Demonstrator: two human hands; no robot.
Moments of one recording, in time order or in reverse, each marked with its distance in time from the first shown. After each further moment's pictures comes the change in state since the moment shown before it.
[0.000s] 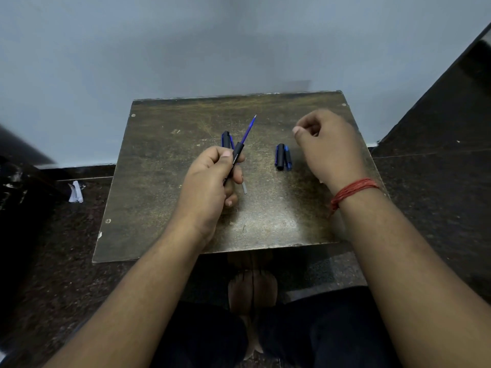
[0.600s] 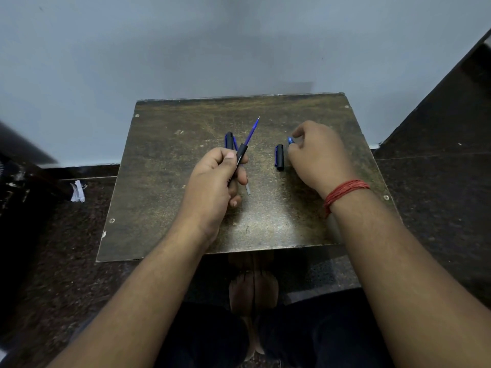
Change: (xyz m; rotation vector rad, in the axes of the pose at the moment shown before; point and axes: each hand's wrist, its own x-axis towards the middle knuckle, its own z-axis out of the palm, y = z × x) left_hand -0.001 0.002 0.002 0.015 0.008 -0.002; right_hand 0.000 -0.006 0.015 -0.288 -0.118 0.004
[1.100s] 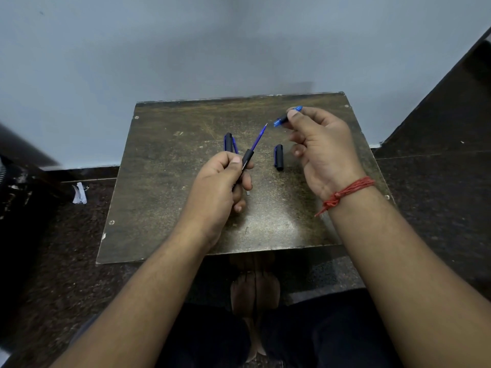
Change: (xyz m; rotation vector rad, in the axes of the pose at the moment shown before) left_hand -0.001 -0.005 0.002 0.042 -0.066 -0.003; right_hand -0.004 -0.011 -0.002 1.281 0.029 0.215
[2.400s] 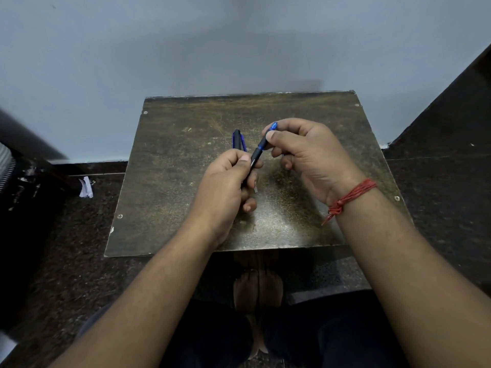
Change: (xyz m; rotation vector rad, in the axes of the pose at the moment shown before) left_hand -0.002 0.002 0.001 -0.079 0.001 -0.037; right_hand -0.010 0.005 0.010 -0.234 -0.342 0.038
